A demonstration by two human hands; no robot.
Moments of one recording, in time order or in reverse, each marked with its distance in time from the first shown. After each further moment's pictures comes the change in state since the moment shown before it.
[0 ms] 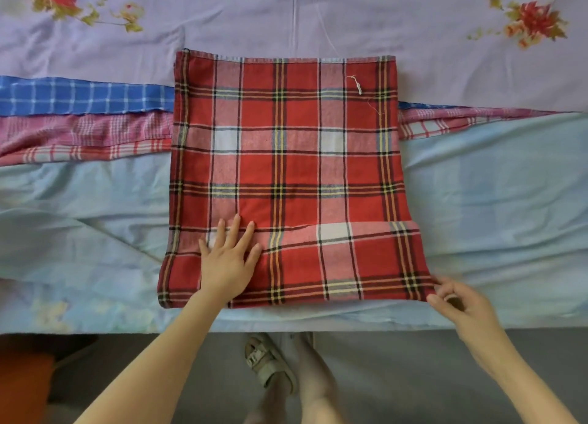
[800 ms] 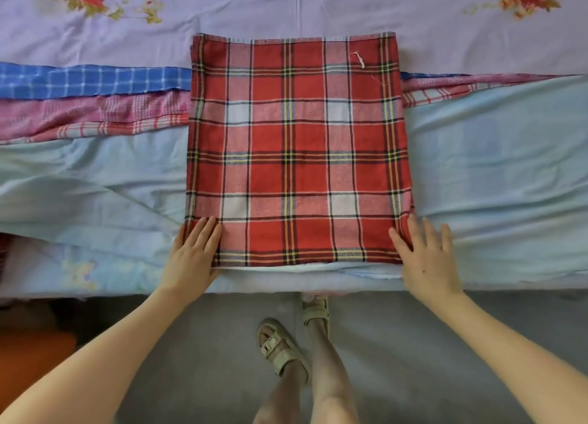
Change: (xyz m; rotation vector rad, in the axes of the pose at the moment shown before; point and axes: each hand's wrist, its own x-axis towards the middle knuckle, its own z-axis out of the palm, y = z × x) left_hand -0.066 -0.092 0.019 0.433 0.170 0.220; right_hand 0.012 0.047 0.067 -1.355 0.136 -0.572
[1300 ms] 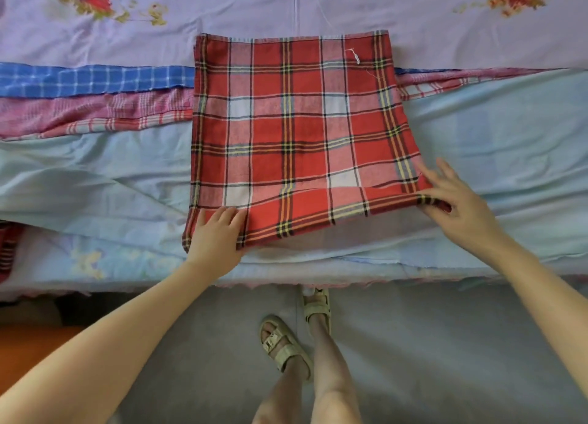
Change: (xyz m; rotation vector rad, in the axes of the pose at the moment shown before) left_hand 0.013 0.035 -0.031 -0.092 0.075 0.063; right_hand 0.013 0.040 -0.093 0.876 0.168 0.009
